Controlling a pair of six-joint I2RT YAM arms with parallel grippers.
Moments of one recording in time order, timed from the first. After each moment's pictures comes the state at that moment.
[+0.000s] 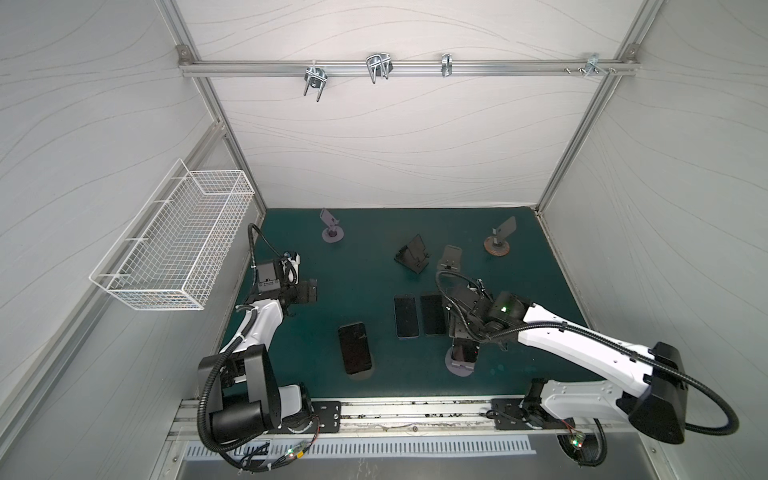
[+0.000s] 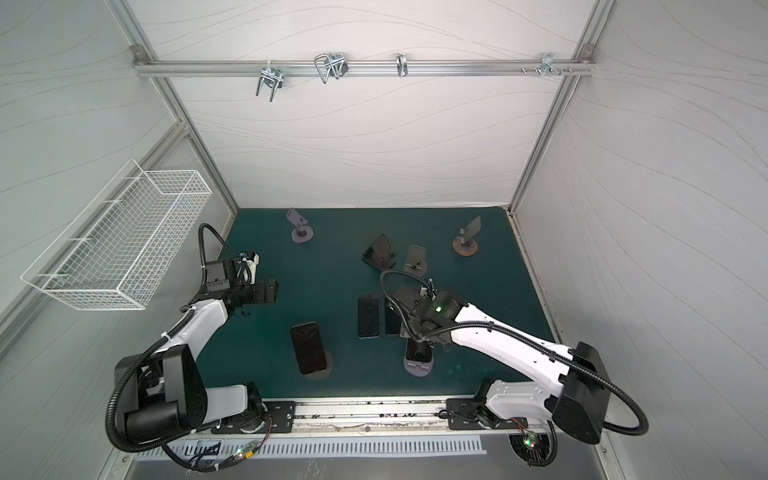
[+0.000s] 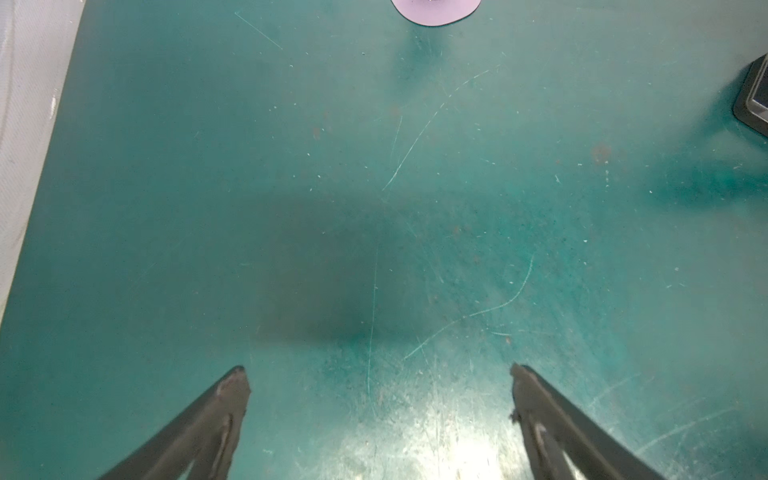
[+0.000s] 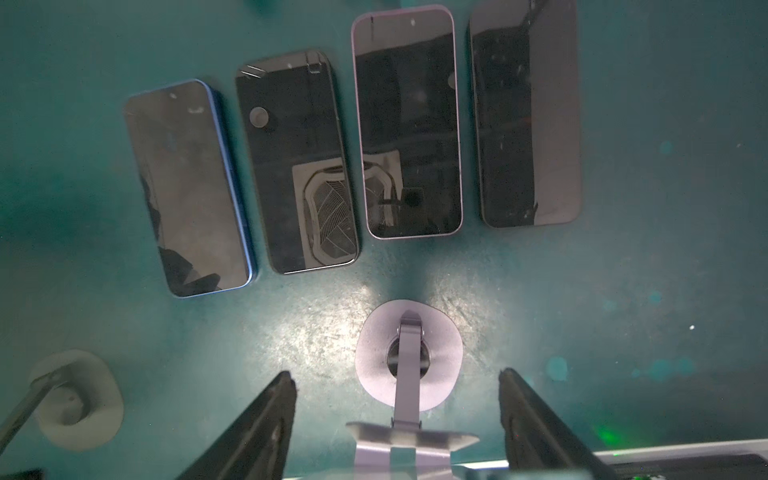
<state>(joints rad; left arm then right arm) 0.26 1.30 0.70 -0.28 0.20 0.17 1.00 1.20 1.01 -1.09 0.30 0.99</state>
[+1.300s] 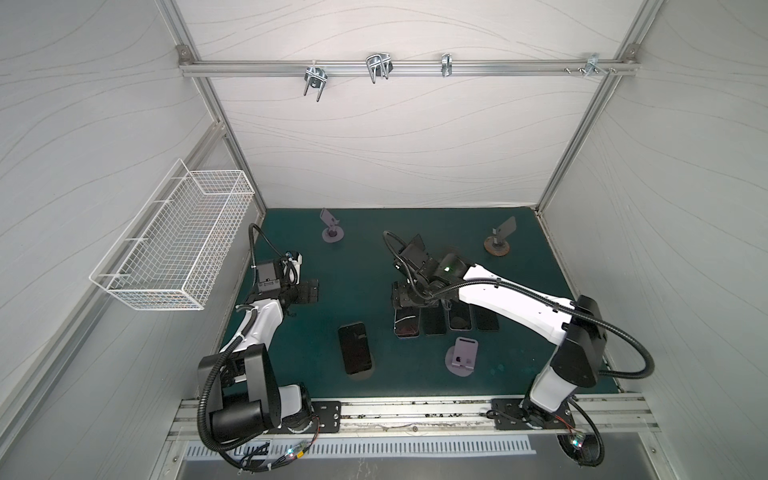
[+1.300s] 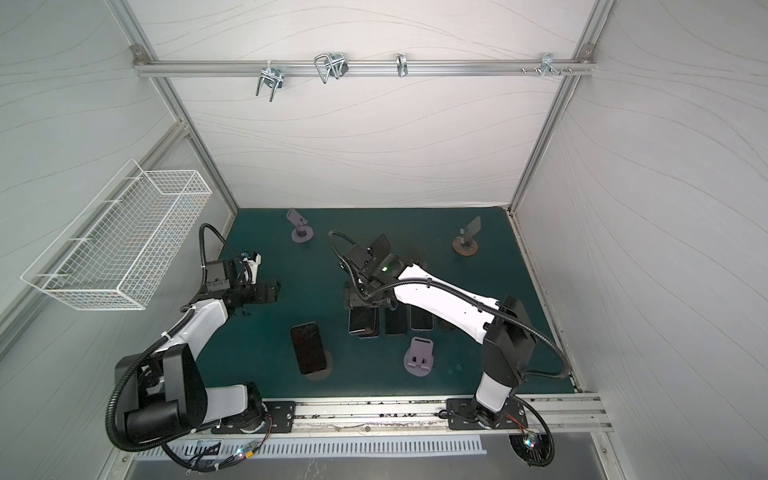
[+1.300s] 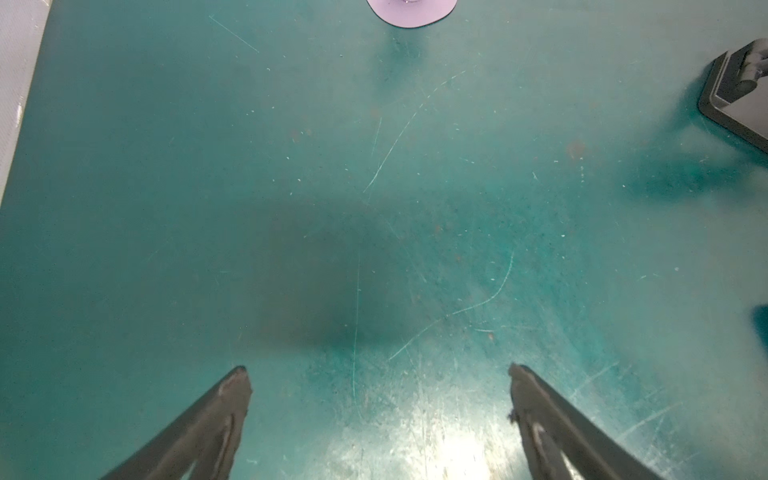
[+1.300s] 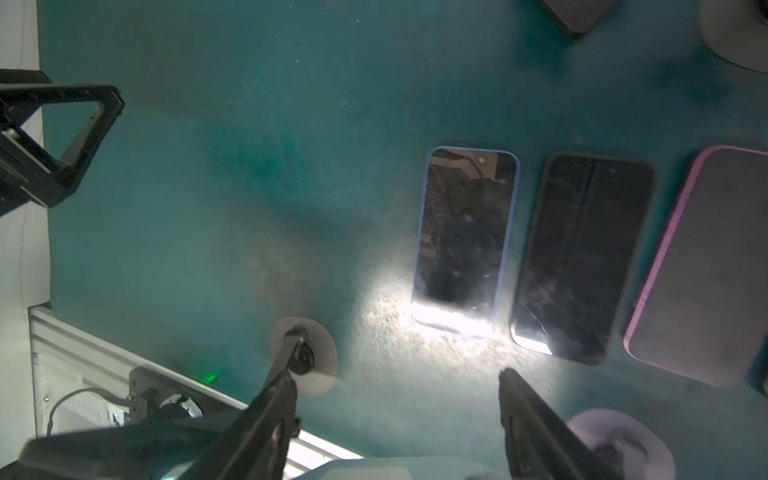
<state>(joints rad) 0.26 1.30 0.70 -0.28 0.24 0.19 1.01 1.73 1.55 -0.93 0.02 0.78</state>
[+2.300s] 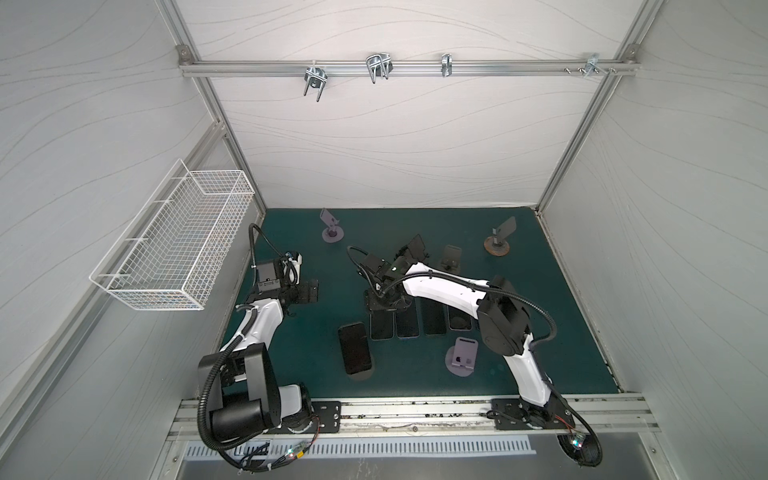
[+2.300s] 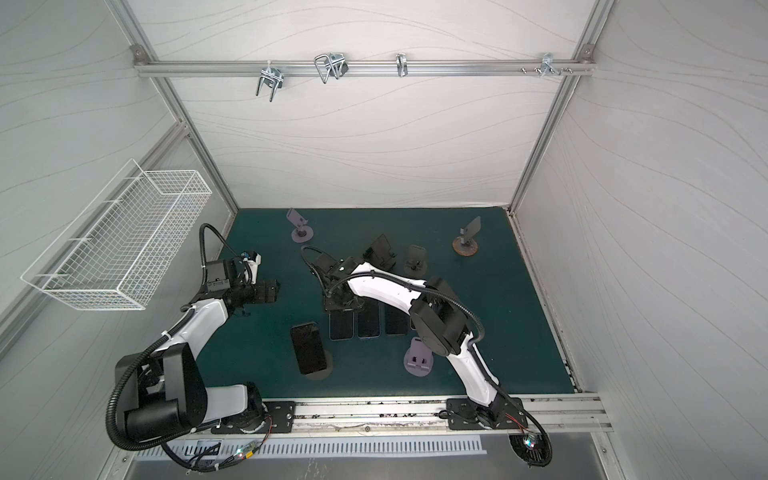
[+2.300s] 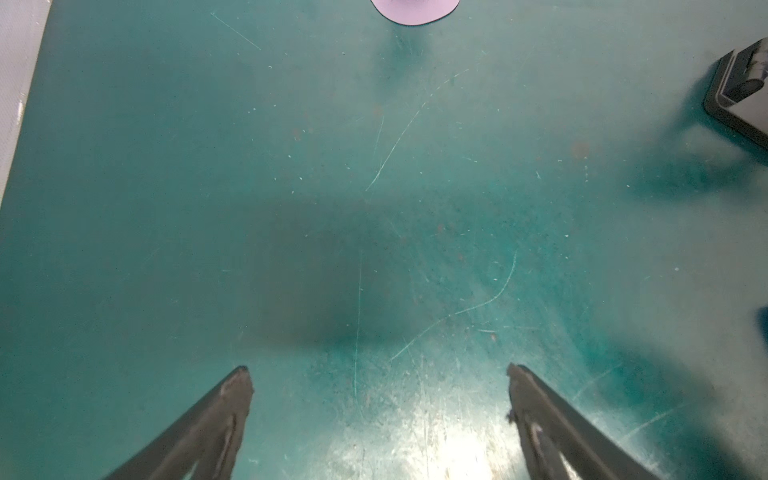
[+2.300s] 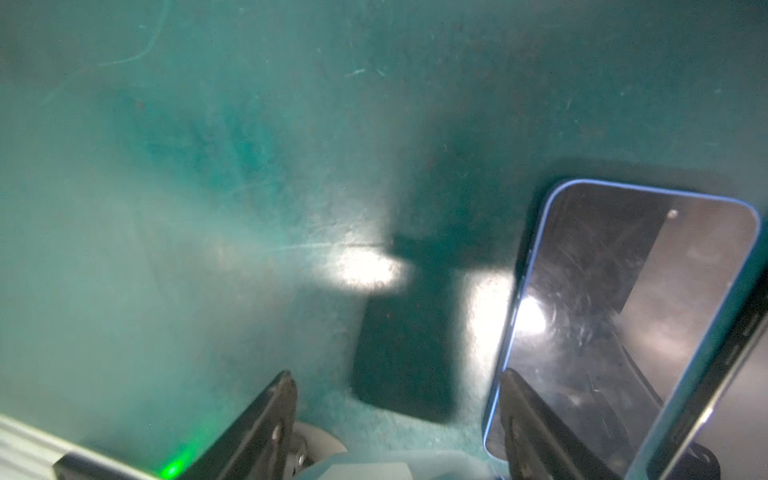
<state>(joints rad) 0.26 1.30 0.70 -0.28 0.24 0.19 1.04 2.17 1.82 -0.94 -0.03 0.82</state>
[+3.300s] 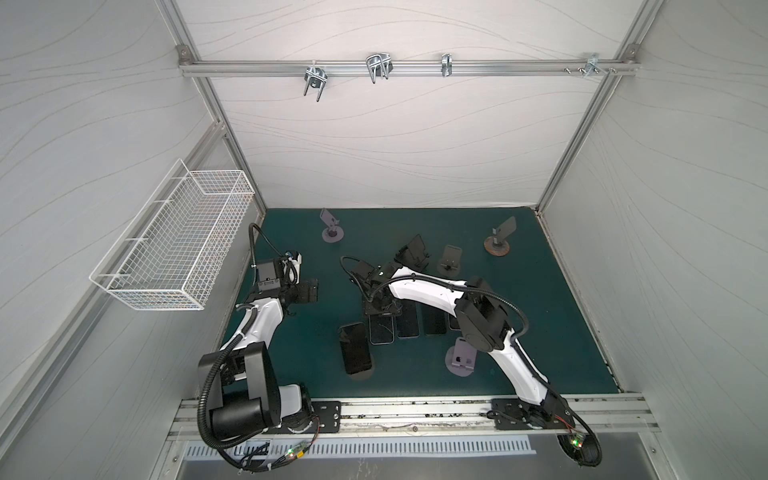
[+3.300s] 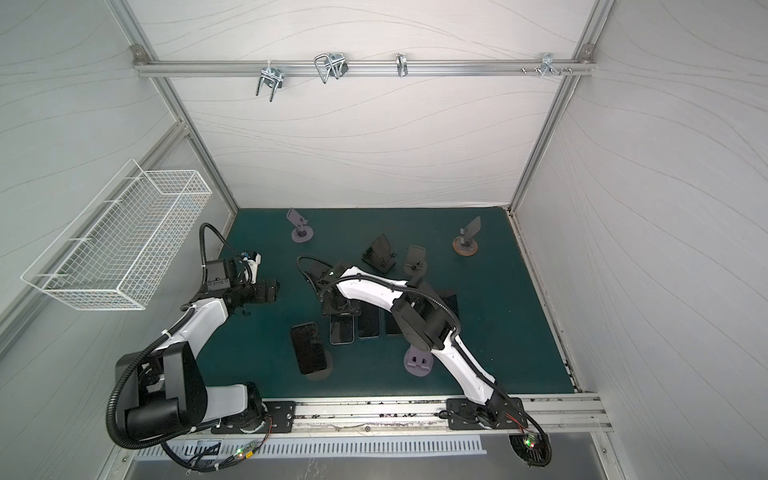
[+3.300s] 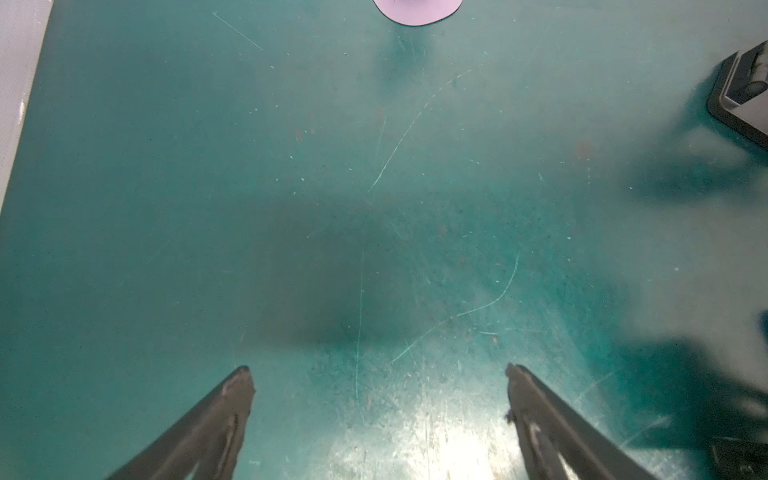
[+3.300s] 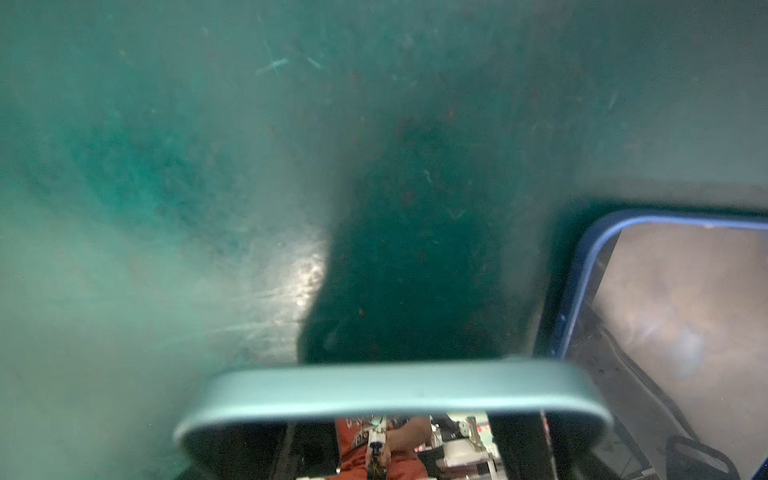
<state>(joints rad) 0.26 1.31 0.70 -0.28 0.24 0.18 1.05 2.33 1.93 -0.99 0.03 0.87</state>
